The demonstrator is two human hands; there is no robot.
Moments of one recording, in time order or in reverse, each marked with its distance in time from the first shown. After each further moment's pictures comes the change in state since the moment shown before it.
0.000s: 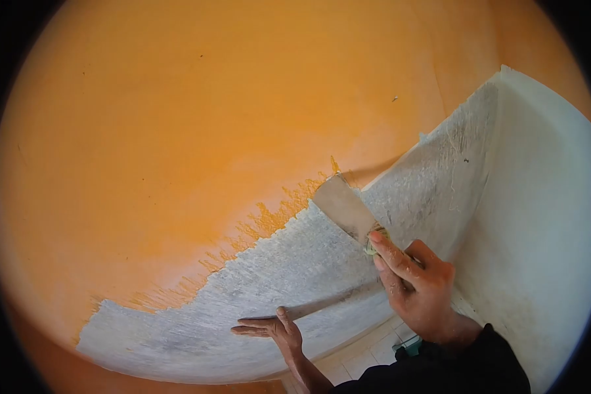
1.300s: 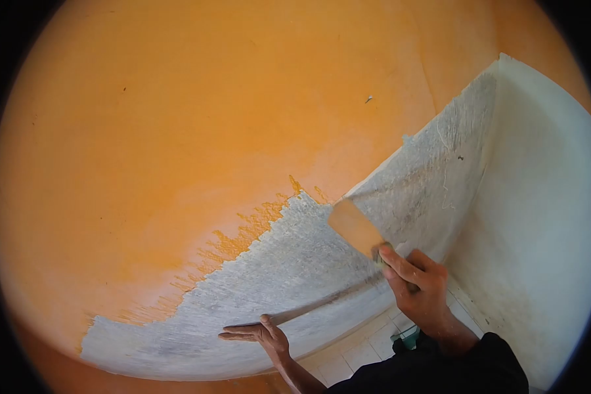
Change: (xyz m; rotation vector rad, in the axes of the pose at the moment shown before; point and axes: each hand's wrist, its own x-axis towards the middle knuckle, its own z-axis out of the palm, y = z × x) left_hand -0.003 0.049 -0.004 -0.008 0.065 -0.051; right_hand -0.016 0.060 -0.009 0.130 -0.064 0.096
